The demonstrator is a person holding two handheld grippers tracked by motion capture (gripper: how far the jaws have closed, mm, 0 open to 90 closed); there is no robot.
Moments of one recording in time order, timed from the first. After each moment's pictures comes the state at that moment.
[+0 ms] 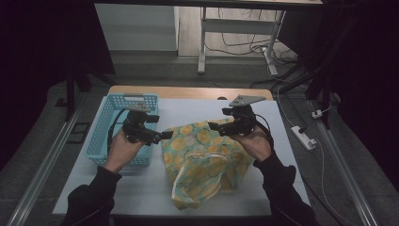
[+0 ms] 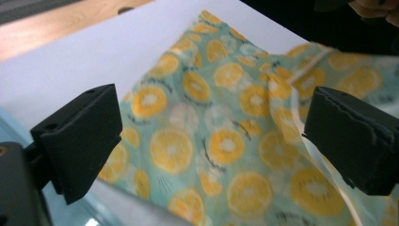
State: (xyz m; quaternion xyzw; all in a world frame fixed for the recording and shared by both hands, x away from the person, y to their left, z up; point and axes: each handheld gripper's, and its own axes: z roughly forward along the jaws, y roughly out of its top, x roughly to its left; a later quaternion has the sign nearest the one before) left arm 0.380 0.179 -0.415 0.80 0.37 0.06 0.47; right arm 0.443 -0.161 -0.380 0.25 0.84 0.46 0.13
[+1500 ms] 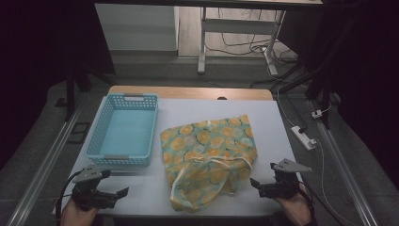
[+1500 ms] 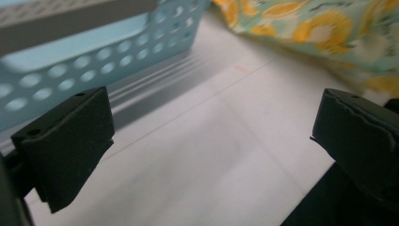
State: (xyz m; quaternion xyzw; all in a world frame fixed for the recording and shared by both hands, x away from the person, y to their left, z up) left arm 0.217 0.262 -0.508 0.77 0.48 0.12 0.41; right arm 0.323 -0.303 -0.484 0.38 0.82 0.40 0.17
